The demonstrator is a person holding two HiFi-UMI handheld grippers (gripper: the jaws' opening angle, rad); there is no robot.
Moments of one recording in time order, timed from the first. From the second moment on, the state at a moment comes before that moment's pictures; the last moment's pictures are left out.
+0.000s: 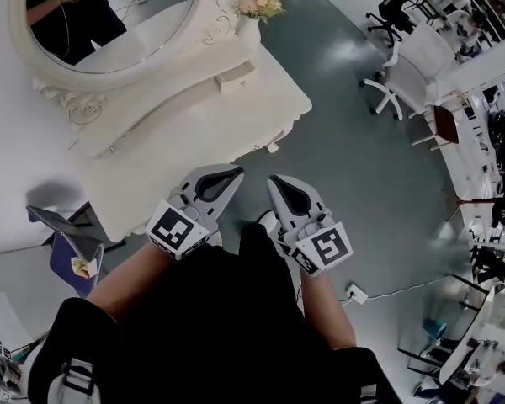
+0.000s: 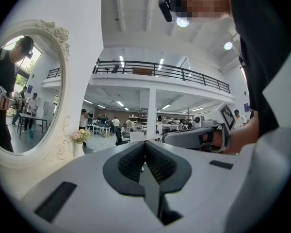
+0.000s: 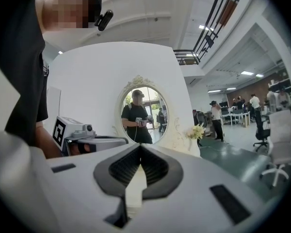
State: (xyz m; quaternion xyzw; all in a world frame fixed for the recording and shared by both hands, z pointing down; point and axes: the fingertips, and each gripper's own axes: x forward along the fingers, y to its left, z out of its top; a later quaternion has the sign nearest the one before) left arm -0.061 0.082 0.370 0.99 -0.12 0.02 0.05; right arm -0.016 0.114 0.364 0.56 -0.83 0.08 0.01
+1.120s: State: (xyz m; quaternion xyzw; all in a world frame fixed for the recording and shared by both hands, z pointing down) left arm 0.105 -0.005 0.367 0.96 -0.26 0.04 0.04; right arm 0.155 -0.001 0.378 0.42 -0.90 0.09 0.03
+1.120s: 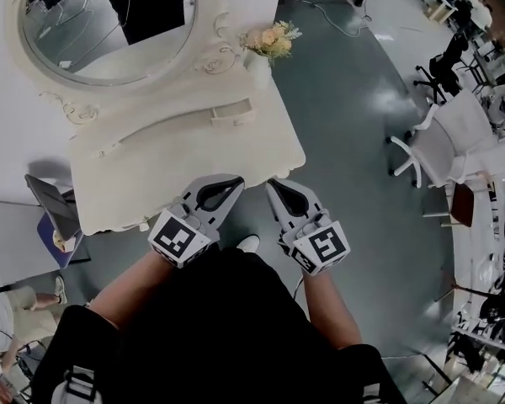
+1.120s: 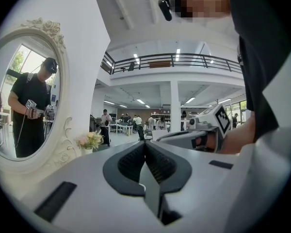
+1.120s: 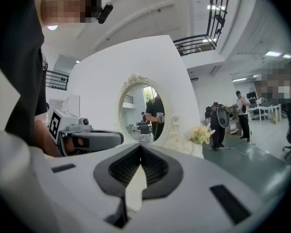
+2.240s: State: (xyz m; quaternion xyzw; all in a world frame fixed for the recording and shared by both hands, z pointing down) left arm 0.077 -0.162 0.432 0.96 -0.28 0.03 0.03; right arm 0.135 -0.173 0.515 0.44 -0.87 0.19 0.13
